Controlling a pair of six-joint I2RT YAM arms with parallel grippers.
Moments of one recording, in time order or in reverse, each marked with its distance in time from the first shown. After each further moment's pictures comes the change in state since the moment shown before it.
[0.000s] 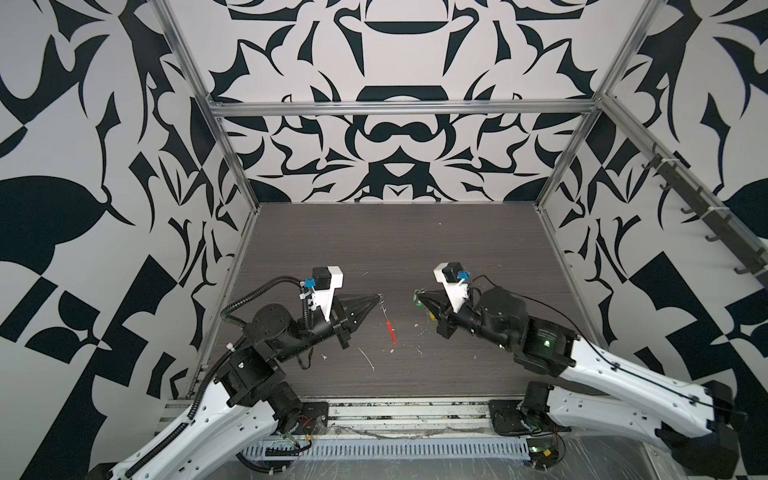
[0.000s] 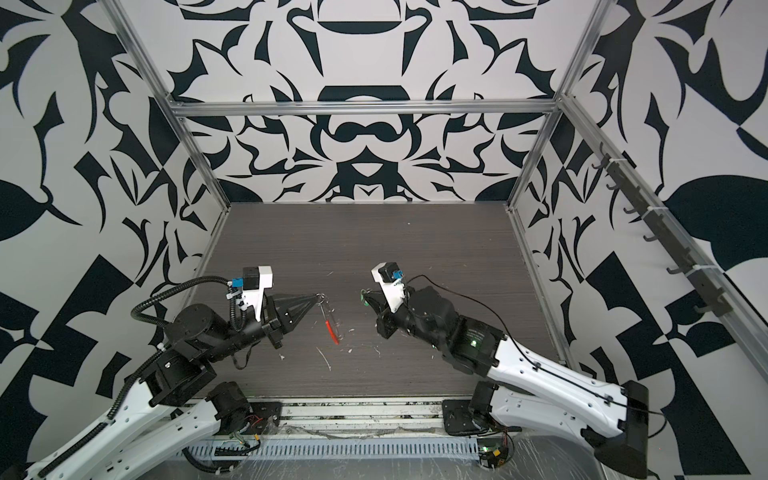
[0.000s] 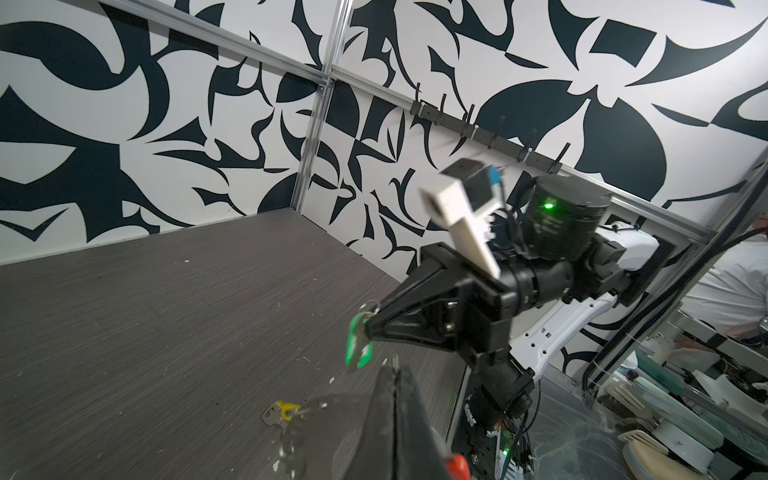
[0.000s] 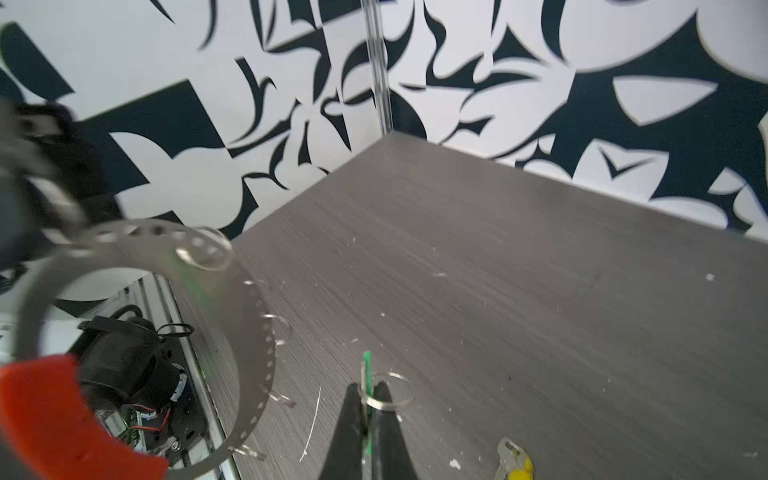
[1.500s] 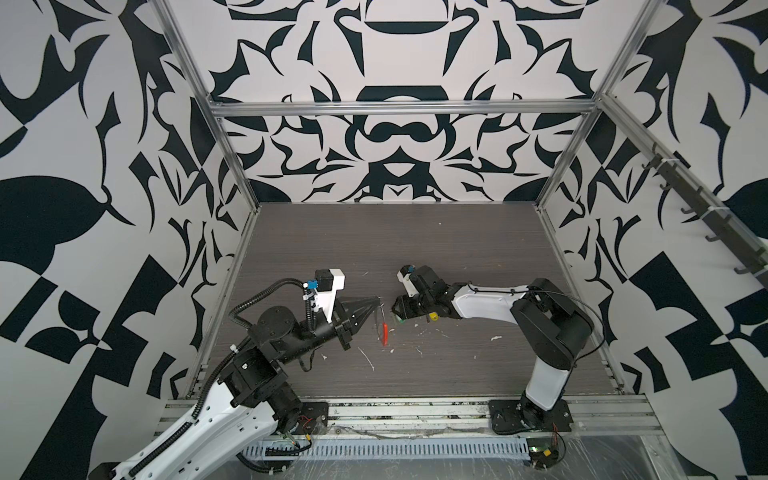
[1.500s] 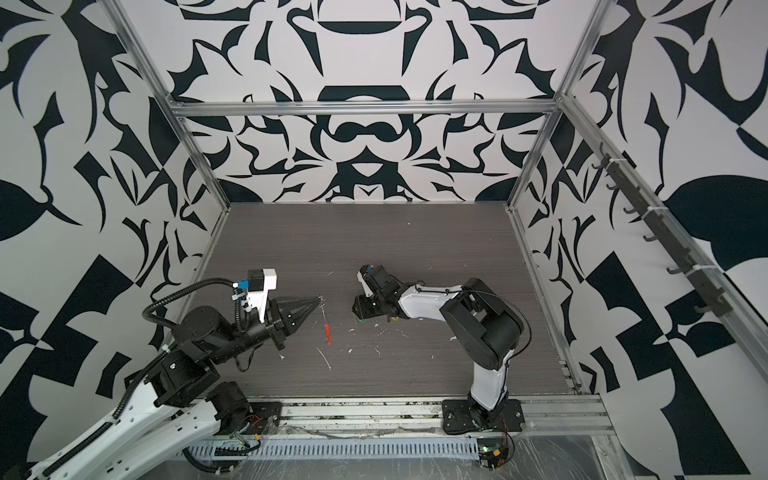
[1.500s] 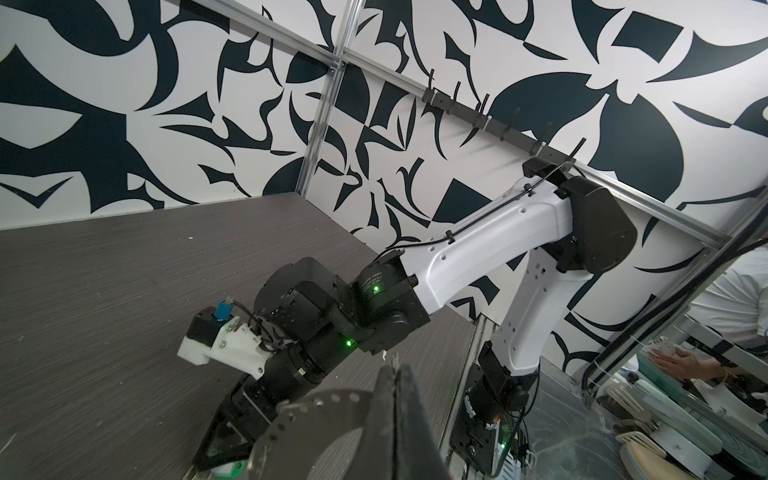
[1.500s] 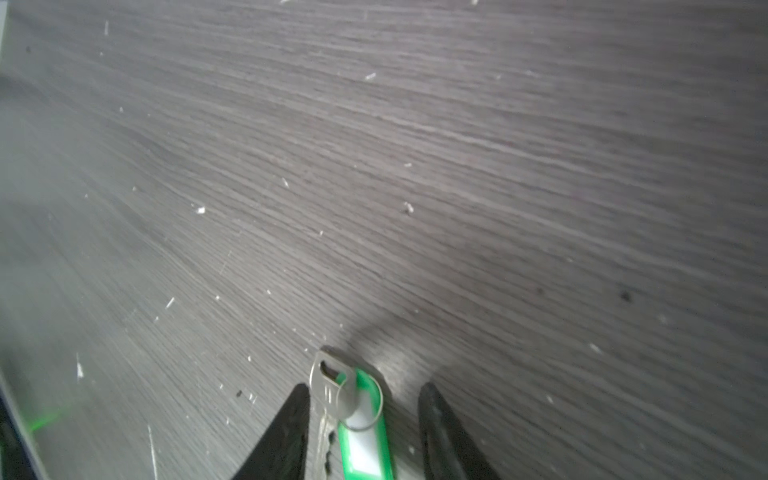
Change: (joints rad) left arm 0.000 -0.011 -0.047 0.003 -0.012 -0.035; right arm -0.211 0.849 0.122 0.145 -0.240 0.215
